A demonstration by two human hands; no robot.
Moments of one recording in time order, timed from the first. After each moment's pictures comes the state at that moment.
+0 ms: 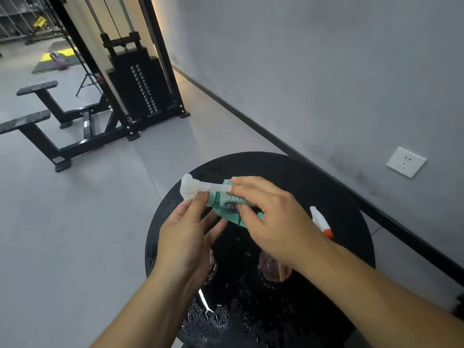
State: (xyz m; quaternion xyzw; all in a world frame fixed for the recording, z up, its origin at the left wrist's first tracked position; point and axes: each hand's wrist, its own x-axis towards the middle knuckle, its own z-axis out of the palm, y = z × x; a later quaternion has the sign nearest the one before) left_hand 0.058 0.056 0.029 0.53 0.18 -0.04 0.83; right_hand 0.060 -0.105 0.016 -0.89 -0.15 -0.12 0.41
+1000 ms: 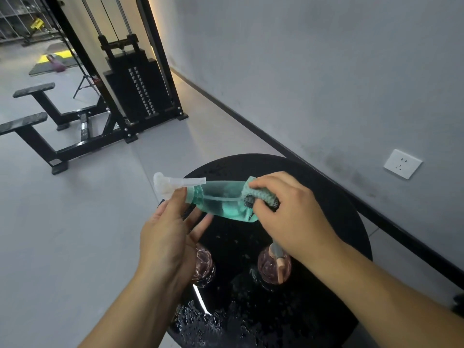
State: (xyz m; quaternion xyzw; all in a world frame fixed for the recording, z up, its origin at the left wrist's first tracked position) left_hand 0.063 0.067 0.040 0.50 0.21 0.02 0.84; right_hand 0.061 -0.124 0.018 -0.88 -0.07 -0.16 0.44
